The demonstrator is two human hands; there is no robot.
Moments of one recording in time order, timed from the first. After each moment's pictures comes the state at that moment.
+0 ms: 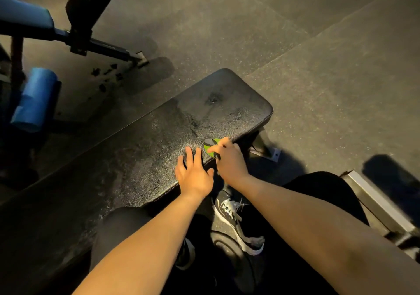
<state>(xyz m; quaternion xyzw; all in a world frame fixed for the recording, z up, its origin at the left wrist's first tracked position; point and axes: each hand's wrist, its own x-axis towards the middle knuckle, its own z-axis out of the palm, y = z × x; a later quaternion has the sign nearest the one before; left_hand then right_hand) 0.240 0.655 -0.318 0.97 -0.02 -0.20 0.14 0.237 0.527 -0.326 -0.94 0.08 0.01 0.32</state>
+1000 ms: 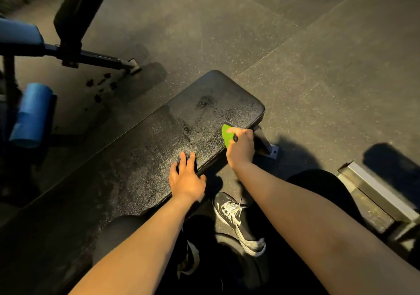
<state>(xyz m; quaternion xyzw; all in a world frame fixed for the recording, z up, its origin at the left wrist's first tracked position) 0.250 0.662 -0.316 0.96 -0.03 -0.23 0.13 0.263 0.492 -0.334 -0.82 0.35 -0.07 0.44</state>
